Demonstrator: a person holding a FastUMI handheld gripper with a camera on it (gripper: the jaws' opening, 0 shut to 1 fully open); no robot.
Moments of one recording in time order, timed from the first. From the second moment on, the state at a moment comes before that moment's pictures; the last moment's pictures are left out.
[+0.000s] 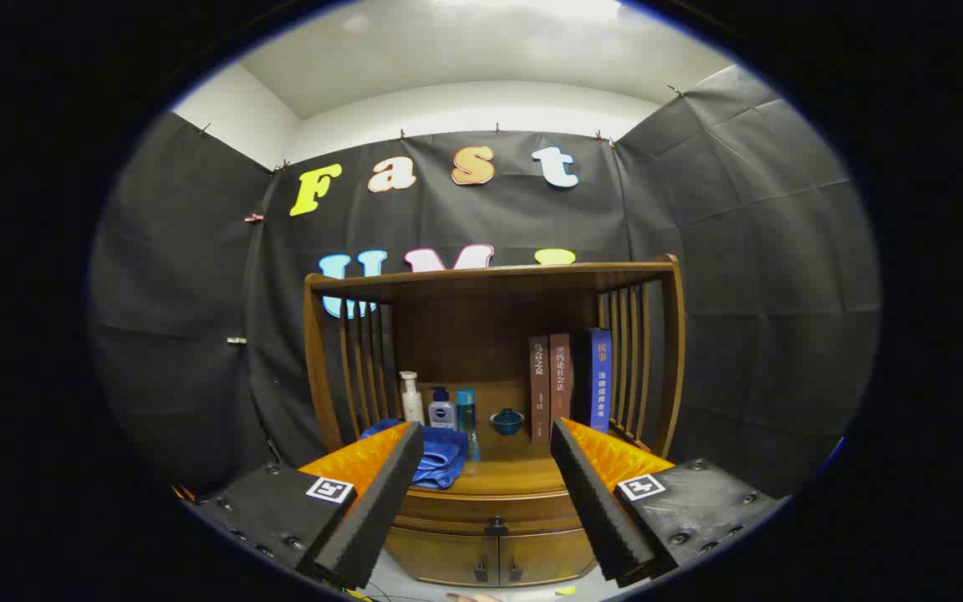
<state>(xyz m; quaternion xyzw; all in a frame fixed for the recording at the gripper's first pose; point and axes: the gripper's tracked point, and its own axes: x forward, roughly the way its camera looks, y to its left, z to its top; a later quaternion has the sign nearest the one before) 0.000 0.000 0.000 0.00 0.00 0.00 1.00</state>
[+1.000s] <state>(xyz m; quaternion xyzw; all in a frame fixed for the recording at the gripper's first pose) -0.011 0.009 0.005 -0.03 0.00 -0.01 1.00</state>
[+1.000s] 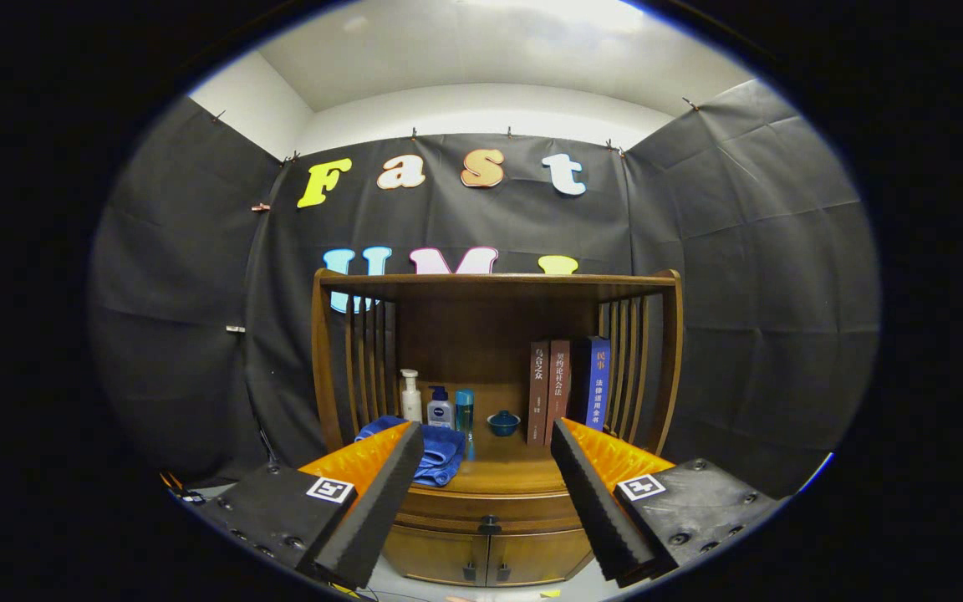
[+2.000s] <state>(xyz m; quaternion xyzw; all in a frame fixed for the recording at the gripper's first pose) 0.032 0.013 -0.075 -0.03 0.06 0.01 1.00</state>
